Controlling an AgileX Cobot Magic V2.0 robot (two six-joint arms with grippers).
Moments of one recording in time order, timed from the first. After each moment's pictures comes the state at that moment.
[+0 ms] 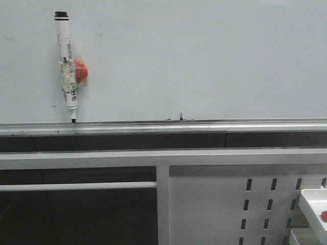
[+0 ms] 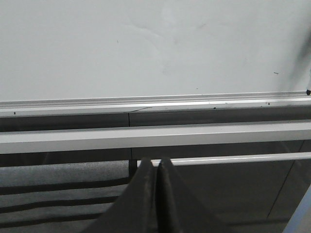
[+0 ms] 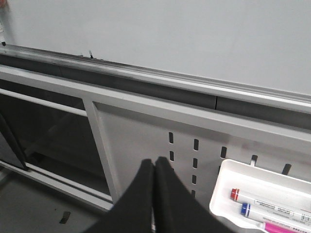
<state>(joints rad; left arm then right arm) -0.08 -0.01 0.00 0.03 0.34 -0.05 0.46 -0.01 0.01 -0.15 0.33 0.20</state>
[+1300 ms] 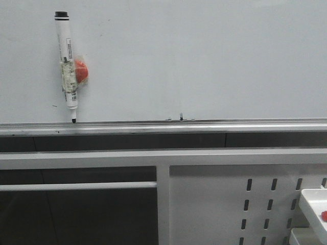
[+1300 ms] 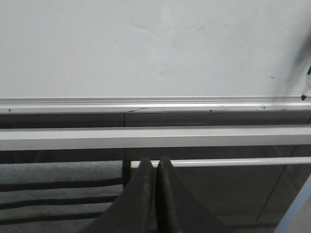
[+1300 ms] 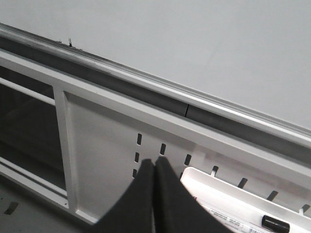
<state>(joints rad) -0.08 -0.01 0.00 -0.03 0.33 -0.05 0.46 -0.01 0.01 -0.36 0.35 0.20</state>
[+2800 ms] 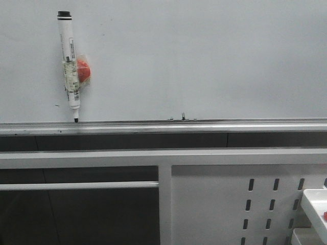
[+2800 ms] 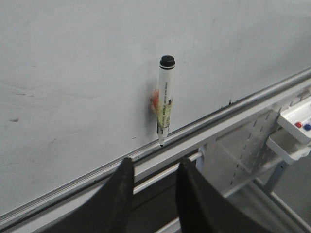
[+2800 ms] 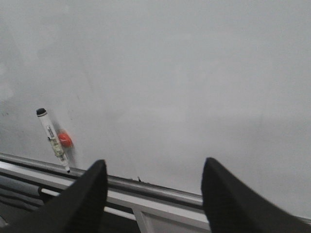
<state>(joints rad) -0.08 0.55 -0.57 -0.76 0.67 0.84 0.45 0.29 -0.43 -0.05 0.28 0.25</state>
